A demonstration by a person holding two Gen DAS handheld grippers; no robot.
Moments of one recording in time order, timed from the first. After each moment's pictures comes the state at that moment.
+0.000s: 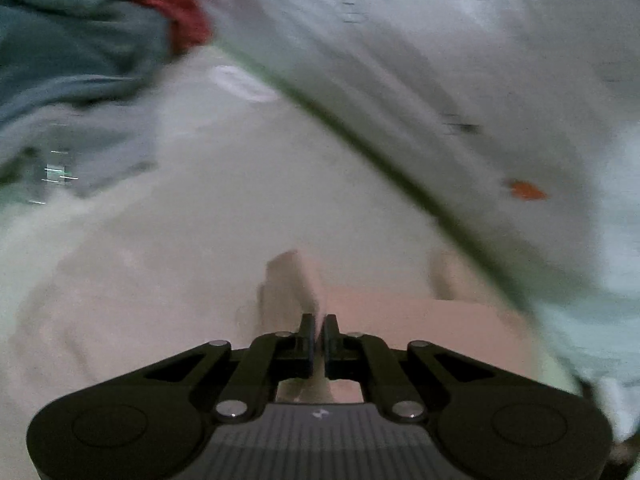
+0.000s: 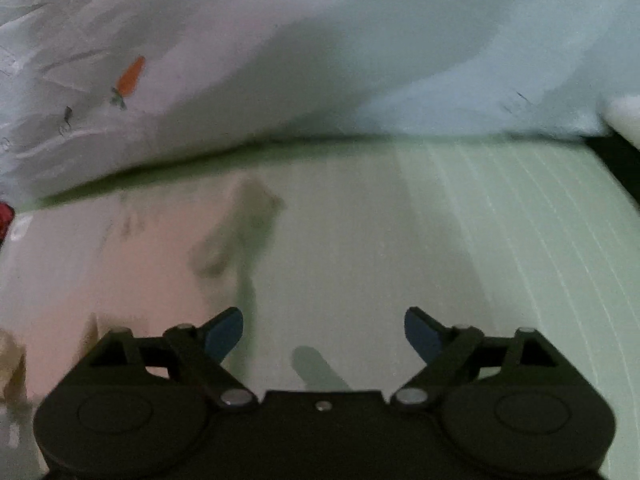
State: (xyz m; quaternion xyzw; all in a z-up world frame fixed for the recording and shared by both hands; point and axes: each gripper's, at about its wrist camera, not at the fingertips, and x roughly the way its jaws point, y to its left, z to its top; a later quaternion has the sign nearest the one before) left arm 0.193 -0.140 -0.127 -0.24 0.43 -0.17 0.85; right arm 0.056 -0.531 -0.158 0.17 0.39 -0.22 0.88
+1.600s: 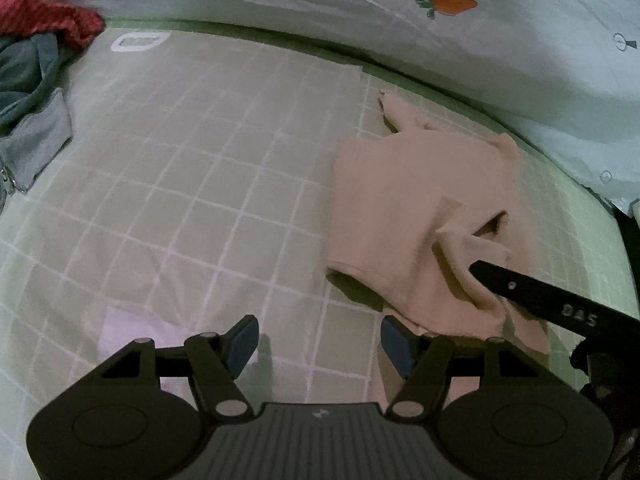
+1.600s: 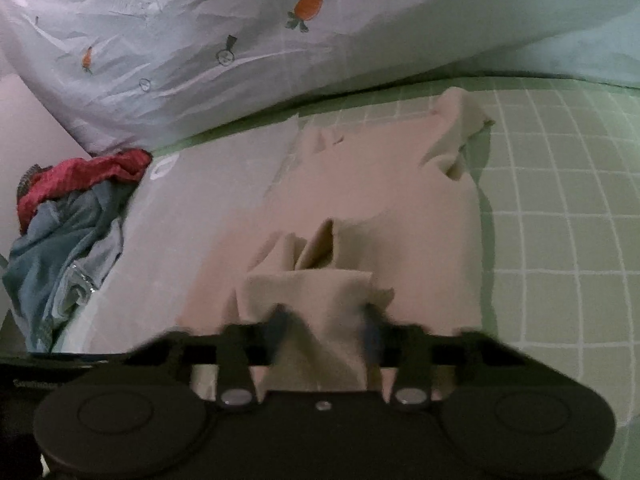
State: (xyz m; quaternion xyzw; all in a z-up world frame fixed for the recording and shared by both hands) left arm 0.151 -0.229 -0.132 -0.01 0.53 -0.18 0.83; right arm 0.079 -0.446 -0.162 0.22 0.40 0.00 0.89
